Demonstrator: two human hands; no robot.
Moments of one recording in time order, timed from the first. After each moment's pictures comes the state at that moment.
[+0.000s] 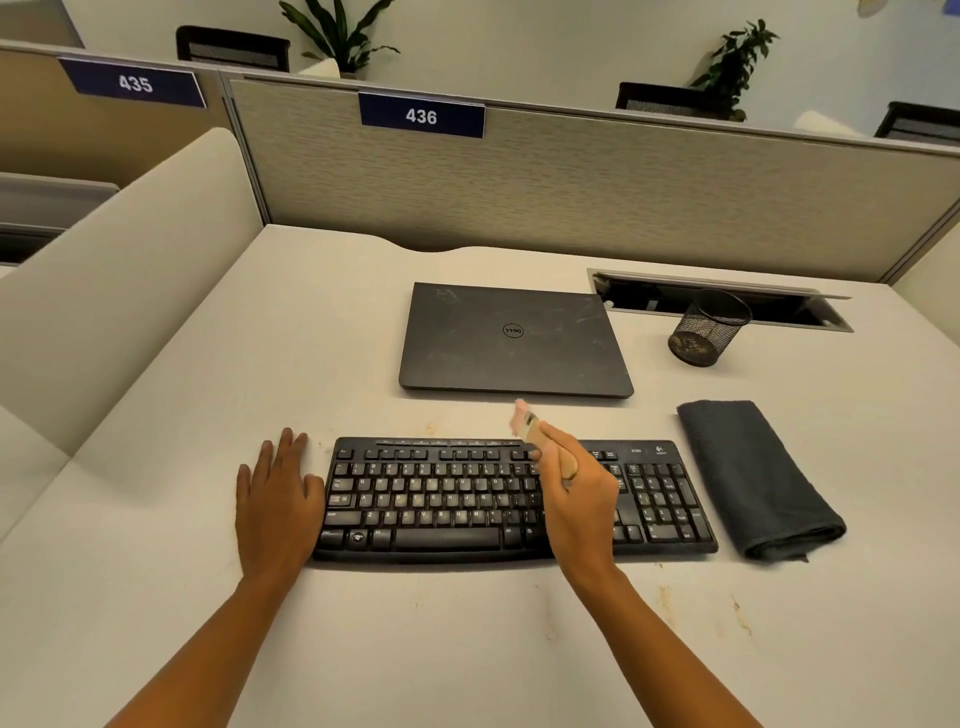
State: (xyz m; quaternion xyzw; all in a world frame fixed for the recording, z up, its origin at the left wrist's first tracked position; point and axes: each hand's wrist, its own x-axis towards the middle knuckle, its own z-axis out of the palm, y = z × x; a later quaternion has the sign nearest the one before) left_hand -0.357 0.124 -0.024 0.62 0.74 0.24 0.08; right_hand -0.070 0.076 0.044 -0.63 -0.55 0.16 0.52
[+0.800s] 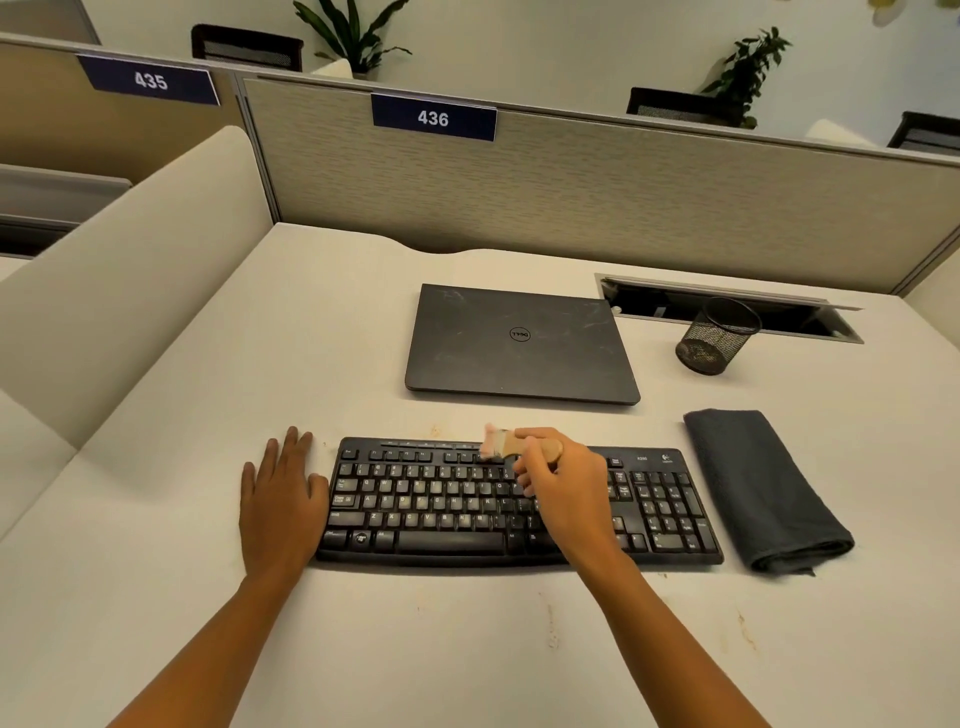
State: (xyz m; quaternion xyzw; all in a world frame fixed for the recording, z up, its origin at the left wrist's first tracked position) left_hand -0.354 0.123 -0.020 0.62 0.74 0.24 0.09; right_hand -0.078 0.086 0.074 -0.65 -0.56 0.25 0.45
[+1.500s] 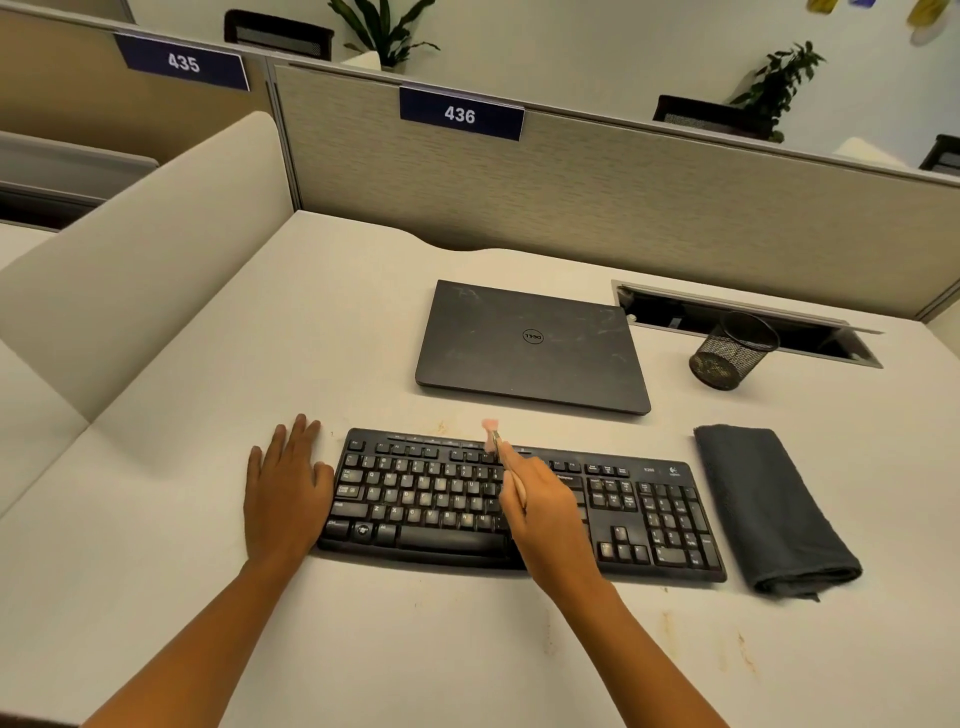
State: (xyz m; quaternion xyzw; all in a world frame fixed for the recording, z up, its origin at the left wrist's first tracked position) left_hand -0.356 0.124 -0.024 0.62 0.74 0.24 0.08; right_hand -0.087 0.076 0.039 -0.58 -0.72 0.13 0.36
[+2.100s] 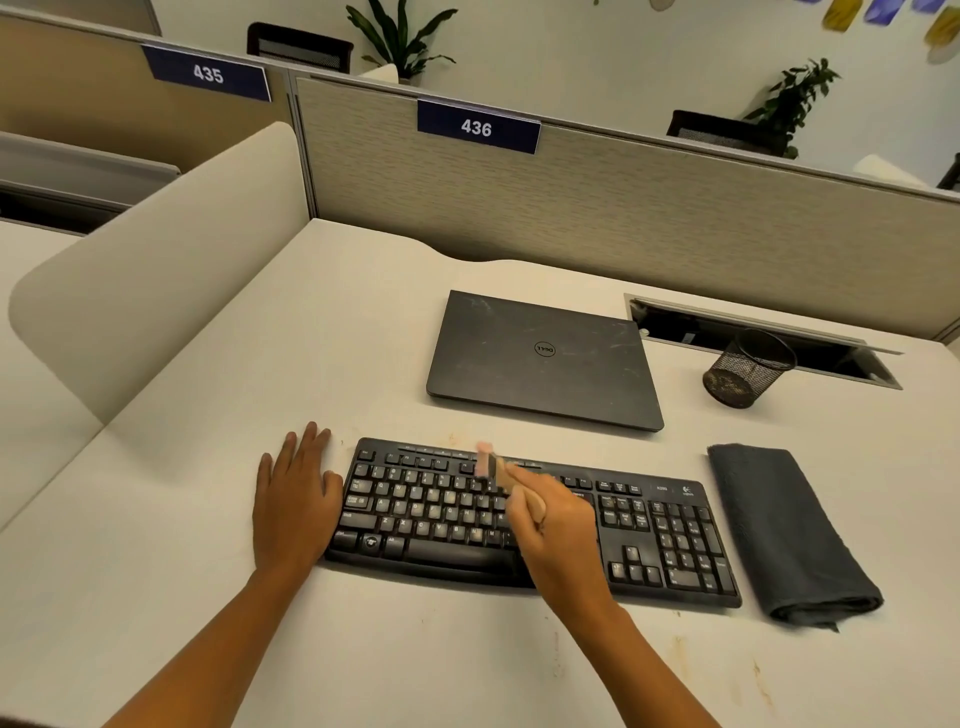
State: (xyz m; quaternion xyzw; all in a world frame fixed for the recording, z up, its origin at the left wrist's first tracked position) left_hand -0.356 0.124 -0.025 0.62 0.74 0.25 0.08; right_hand -0.090 0.076 0.044 -0.56 -0.71 0.18 0.40
